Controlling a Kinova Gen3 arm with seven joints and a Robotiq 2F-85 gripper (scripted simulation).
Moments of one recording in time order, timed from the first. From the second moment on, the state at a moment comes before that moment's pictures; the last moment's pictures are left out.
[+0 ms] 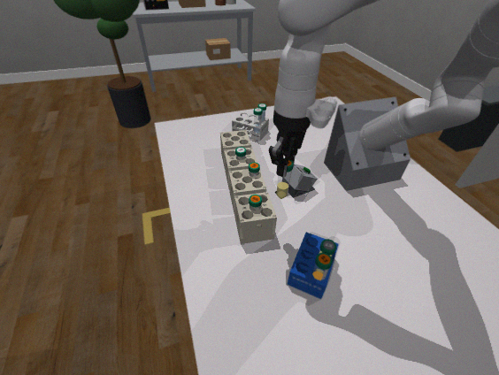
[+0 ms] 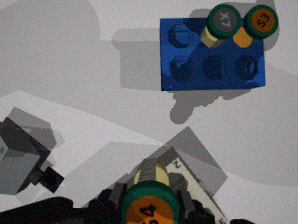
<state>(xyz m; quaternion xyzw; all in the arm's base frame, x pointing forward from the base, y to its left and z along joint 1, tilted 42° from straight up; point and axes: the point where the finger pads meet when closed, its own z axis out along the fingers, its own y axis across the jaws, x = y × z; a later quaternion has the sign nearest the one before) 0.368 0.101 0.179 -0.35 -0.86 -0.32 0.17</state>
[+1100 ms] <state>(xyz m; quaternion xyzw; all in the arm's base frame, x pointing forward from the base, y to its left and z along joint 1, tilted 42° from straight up) 0.375 0.028 0.113 -0.35 -0.86 -0.32 0.17</state>
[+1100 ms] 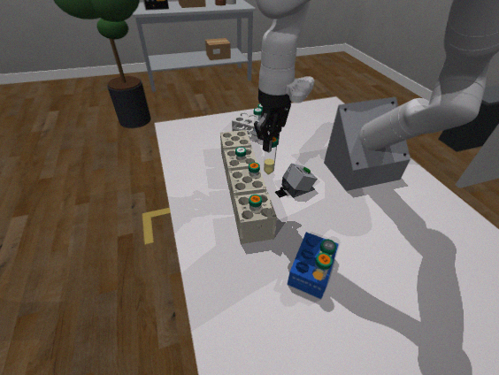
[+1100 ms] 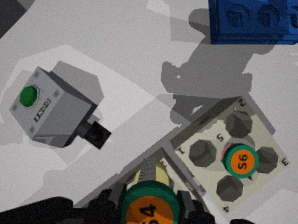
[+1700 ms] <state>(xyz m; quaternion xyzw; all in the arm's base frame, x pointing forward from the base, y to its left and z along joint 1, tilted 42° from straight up) 0.379 -0.010 0.078 -0.35 -0.86 -0.32 0.17</state>
